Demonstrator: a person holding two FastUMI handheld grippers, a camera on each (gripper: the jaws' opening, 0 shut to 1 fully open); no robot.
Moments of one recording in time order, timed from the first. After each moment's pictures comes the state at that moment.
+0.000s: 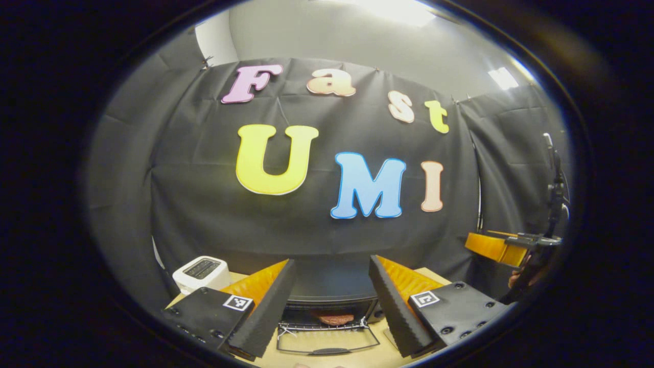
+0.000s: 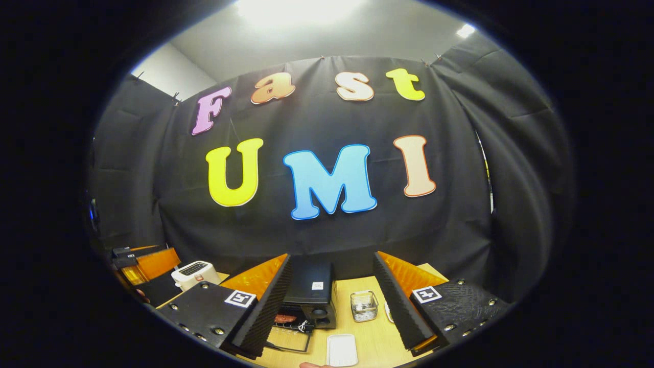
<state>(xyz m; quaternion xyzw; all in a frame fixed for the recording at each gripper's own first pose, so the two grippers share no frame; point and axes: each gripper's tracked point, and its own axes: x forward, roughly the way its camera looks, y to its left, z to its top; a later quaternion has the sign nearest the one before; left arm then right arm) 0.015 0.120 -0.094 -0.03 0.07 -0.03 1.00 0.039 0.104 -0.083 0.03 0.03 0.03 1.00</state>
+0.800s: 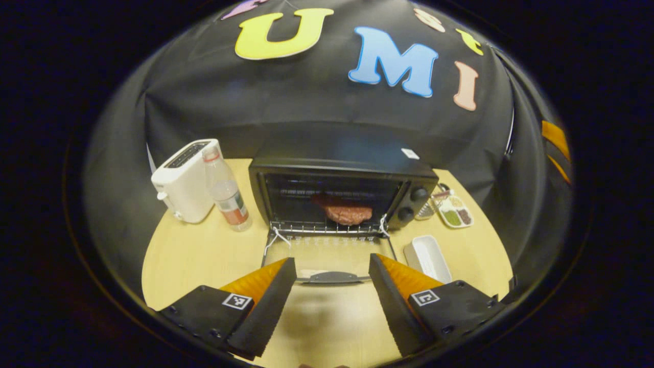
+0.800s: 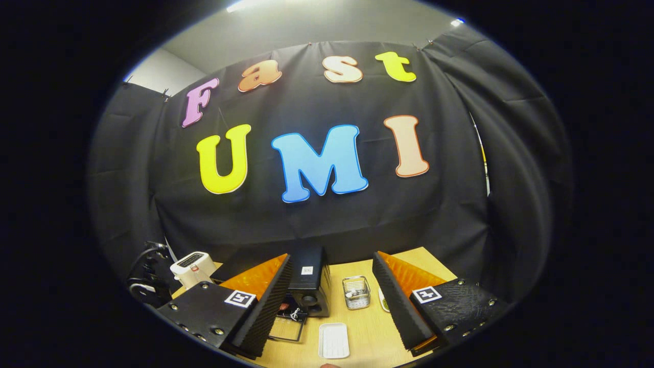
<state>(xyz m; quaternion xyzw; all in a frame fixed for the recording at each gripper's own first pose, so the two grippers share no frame) -0.011 0.112 -0.343 -0.05 0.42 0.01 0.91 0.042 0.075 -0.116 0.04 0.09 0.02 0.99</state>
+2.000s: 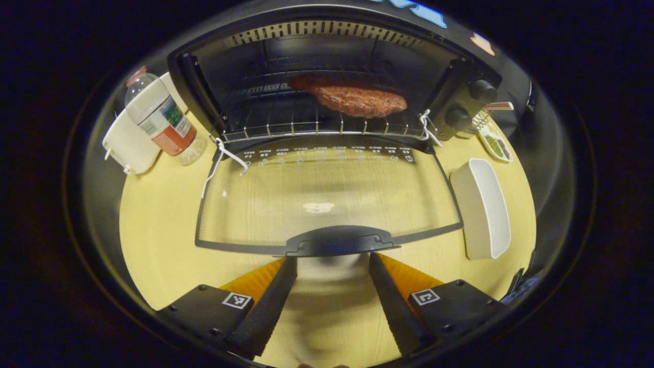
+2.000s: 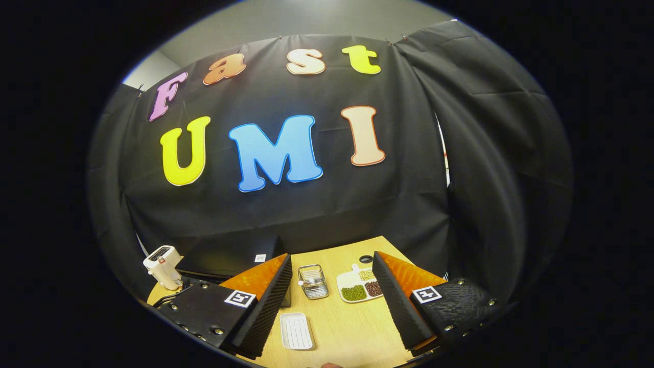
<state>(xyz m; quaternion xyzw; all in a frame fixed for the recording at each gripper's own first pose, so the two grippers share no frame) -0.030 0.101 -0.502 -0.03 0.61 0.00 0.80 0.020 -0.002 -0.133 0.04 0.12 -0.08 0.99</state>
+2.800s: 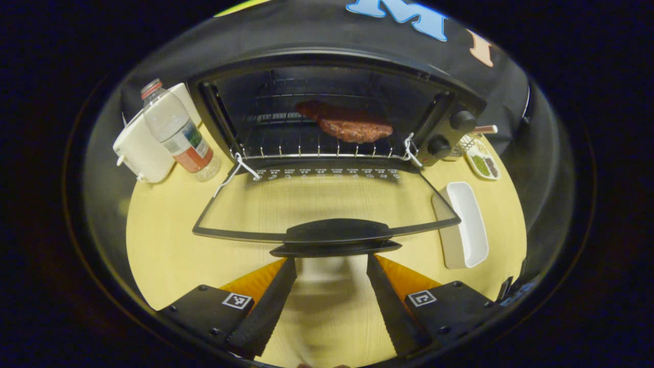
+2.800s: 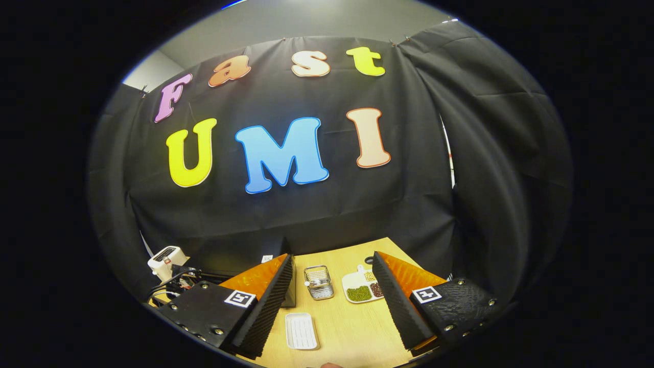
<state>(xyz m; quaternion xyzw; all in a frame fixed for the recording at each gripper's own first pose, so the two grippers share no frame) -0.025 0.095 -0.462 -0.04 0.56 0.00 0.83 0.019 0.011 -0.130 0.04 0.12 -0.05 0.99</state>
